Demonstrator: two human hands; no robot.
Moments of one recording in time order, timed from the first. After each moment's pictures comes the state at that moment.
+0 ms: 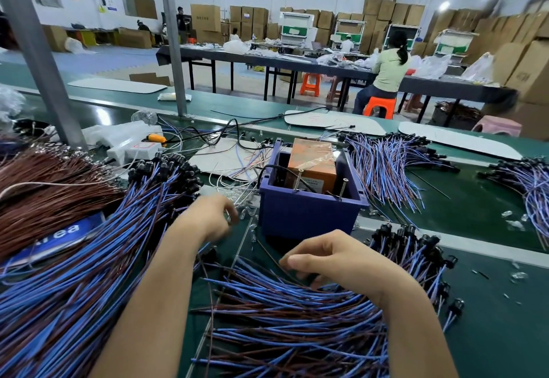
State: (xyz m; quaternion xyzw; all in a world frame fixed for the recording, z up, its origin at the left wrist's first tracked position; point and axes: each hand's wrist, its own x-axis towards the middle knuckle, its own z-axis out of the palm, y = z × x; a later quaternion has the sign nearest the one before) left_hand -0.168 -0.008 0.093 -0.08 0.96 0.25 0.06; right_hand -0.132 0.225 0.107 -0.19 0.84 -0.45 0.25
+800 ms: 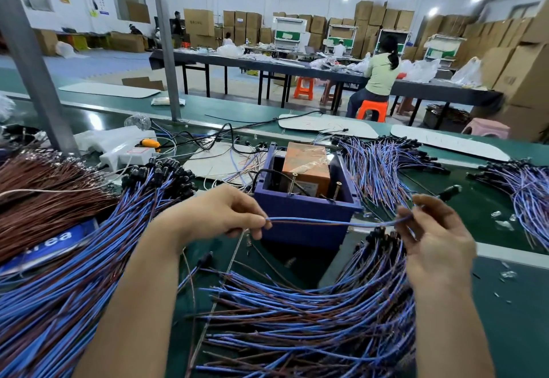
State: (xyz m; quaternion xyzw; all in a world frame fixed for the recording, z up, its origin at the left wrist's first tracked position) left_hand -0.149 0.003 0.127 0.12 0.86 0.48 0.12; right_hand -0.151 0.281 0.109 0.10 0.47 -0.84 -0.26
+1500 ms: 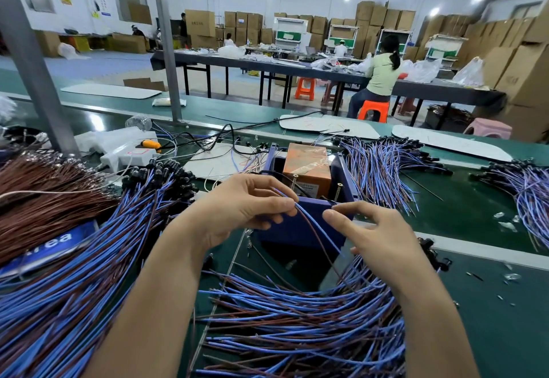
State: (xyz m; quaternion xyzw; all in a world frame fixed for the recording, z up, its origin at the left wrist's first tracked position) left_hand -0.145 0.031 0.138 0.13 0.72 0.67 0.09; right_hand -0.127 0.243 0.132 -0.01 0.87 -0.50 -0.04
